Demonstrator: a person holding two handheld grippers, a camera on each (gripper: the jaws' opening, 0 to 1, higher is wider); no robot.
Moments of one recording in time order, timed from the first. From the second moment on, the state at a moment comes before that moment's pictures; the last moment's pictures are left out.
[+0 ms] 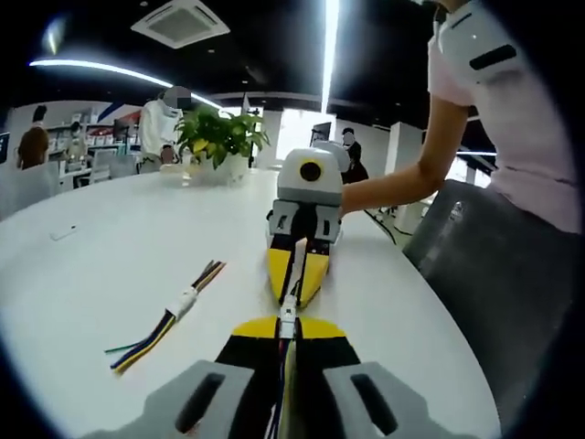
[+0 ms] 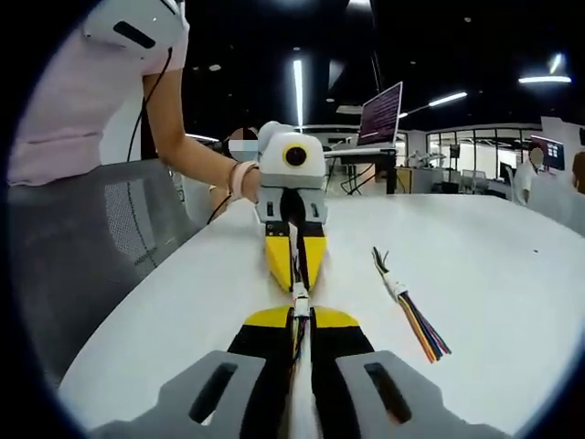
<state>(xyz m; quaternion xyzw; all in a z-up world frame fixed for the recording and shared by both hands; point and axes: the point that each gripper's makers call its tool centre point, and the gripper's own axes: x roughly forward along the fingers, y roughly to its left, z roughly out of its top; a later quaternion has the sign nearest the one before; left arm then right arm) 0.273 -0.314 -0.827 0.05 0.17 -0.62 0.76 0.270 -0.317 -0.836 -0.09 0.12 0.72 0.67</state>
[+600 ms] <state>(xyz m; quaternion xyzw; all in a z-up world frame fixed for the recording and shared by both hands) 0.271 -0.325 -0.820 0.06 0.16 -0.63 0.76 0.265 -0.308 -0.836 -0.10 0.12 0.74 0.66</state>
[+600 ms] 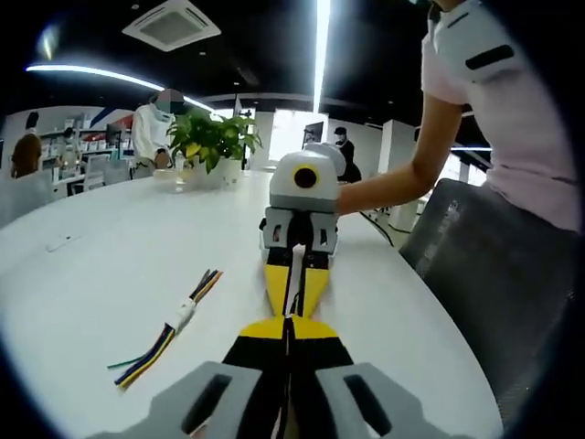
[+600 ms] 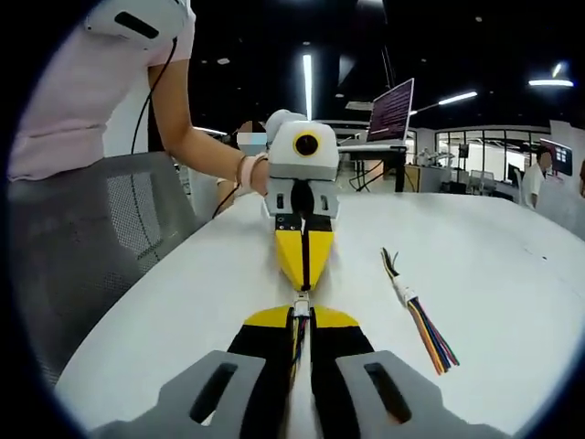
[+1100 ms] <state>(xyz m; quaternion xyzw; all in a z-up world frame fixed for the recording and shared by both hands) 0.276 -0.309 -0.826 0.08 0.16 -0.62 0.76 0.268 -0.310 -0.829 -0.09 0.11 0.73 0.67</state>
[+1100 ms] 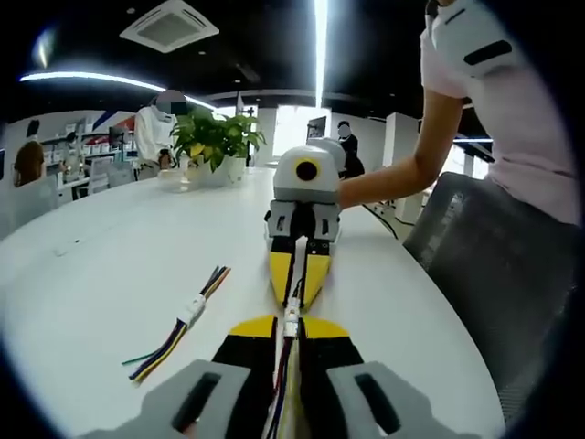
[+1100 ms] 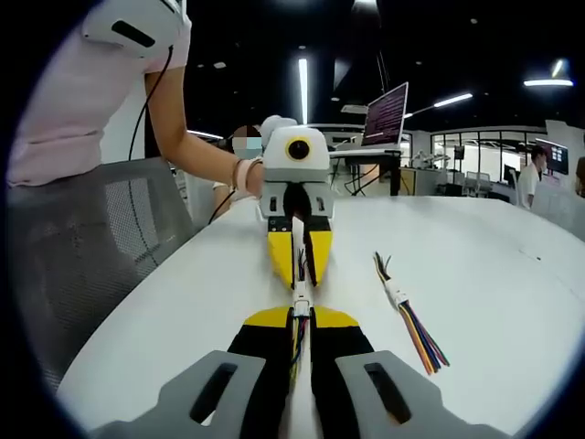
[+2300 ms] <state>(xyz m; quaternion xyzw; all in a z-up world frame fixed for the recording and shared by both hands) 0.268 -0.309 -0.821 0.11 0.14 -0.65 0.74 0.265 -0.308 -0.825 -0.08 0.12 0.74 0.65</state>
